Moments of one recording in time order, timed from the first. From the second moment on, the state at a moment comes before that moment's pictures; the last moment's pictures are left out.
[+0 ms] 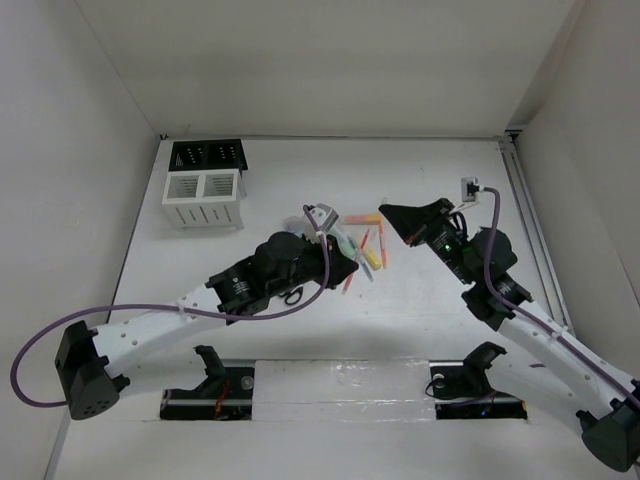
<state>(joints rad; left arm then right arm) -1.01 1.05 0.82 -0.07 -0.01 -0.53 0.61 0.82 0.65 0.36 -0.06 0.84</state>
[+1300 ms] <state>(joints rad) -1.01 1.00 0.78 0.05 0.04 -0.52 0.62 0.87 0.47 0.73 -0.01 0.93</state>
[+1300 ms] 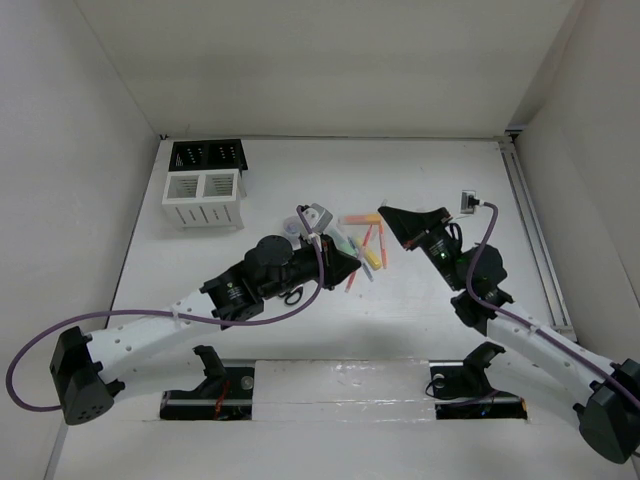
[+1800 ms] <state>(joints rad) -1.01 1.01 0.78 0.08 0.04 -0.52 0.62 0.89 0.44 0.78 -0.03 0.94</state>
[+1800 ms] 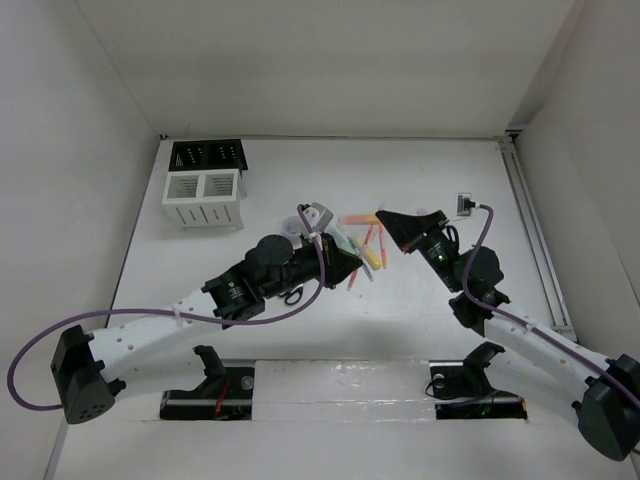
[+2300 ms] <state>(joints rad) -1.01 1.04 0.78 0.09 0.05 -0.51 0.62 0.88 0.44 0.78 -0.03 0.94</state>
